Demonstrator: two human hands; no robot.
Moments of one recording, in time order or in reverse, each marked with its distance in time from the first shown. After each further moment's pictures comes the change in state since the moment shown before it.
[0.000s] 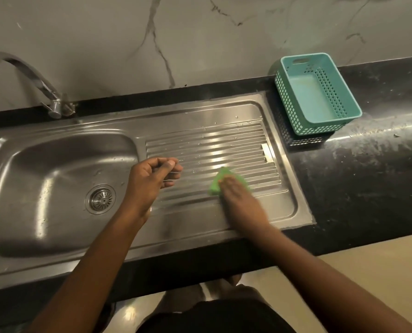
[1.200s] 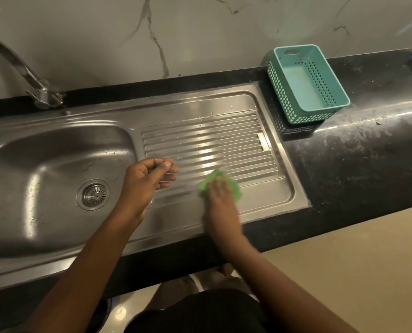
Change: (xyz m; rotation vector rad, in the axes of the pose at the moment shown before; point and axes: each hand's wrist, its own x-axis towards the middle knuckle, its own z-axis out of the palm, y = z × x) left_hand -0.009 -0.022 -0.029 -0.023 -0.091 -0.008; right_hand -0.015 -0.090 0.038 0.171 0.079 0.307
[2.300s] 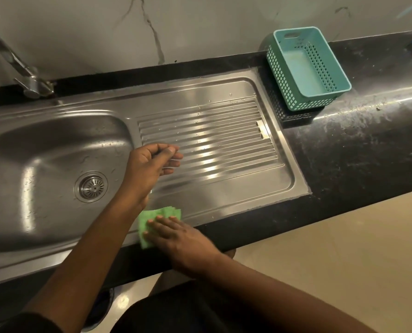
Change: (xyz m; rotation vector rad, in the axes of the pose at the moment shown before) left_hand 0.006 0.007 0.007 0.017 -0.047 0.011; right_hand -0.062 -0.048 0.025 -0.074 -0.379 -0.657
